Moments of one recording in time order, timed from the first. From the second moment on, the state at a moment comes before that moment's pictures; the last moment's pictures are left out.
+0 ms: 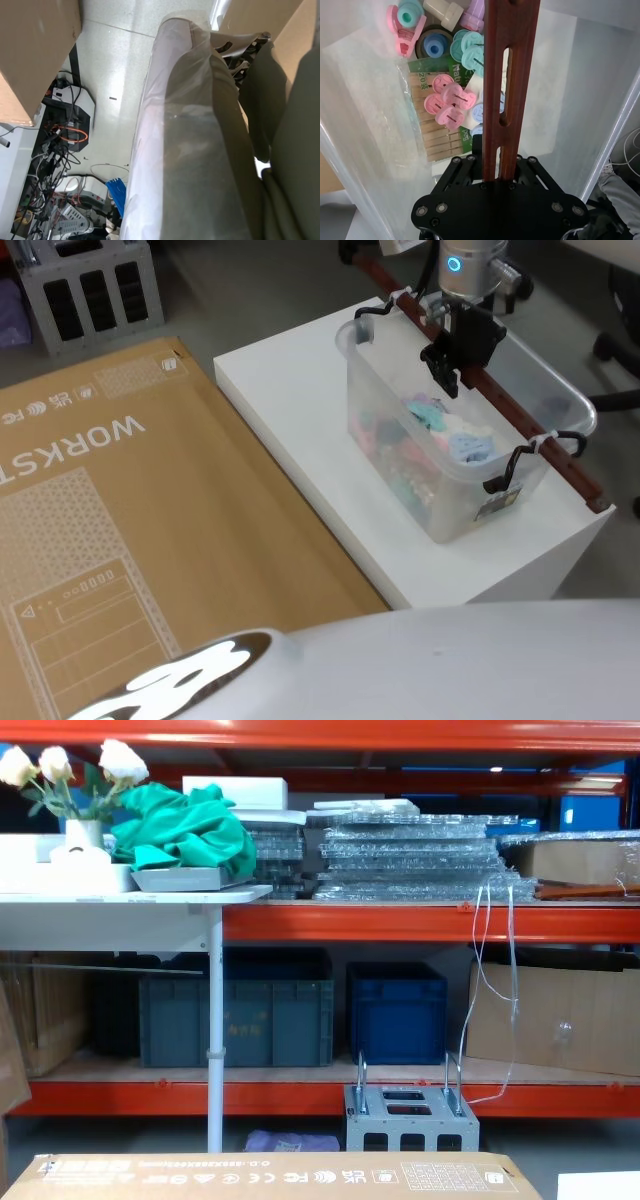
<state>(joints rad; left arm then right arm) -1.47 0.97 1.56 -0.90 0.05 0.15 -1.47 1.07 0.97 -1.12 -1.41 -0.45 0.39 1.65</state>
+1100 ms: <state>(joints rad) -1.47 0.97 1.56 -0.90 0.05 0.15 -1.47 1.13 0.93 -1.14 -1.40 -0.48 0.39 1.66</state>
